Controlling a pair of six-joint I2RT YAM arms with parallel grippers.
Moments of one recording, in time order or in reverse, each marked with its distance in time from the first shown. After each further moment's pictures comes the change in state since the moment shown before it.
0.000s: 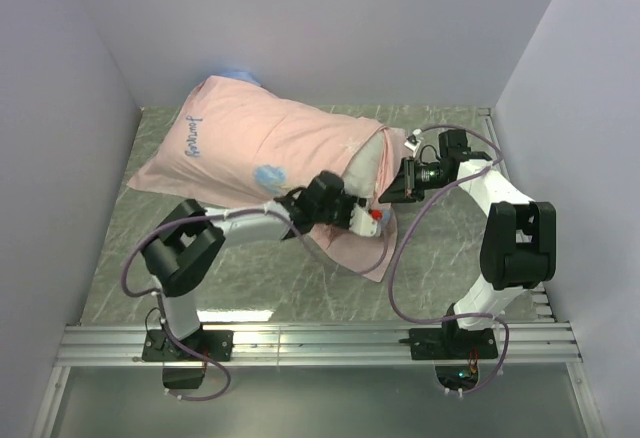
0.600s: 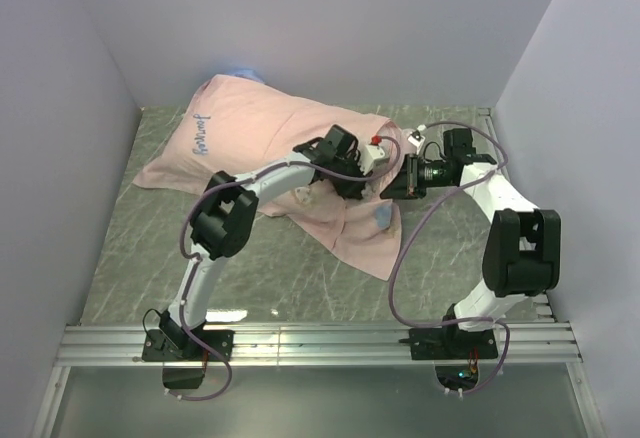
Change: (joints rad) left arm 0.188 0.443 0.777 -0.622 0.280 -0.734; right arm -0.010 -0.042 -0.023 0.049 -0.021 -0.020
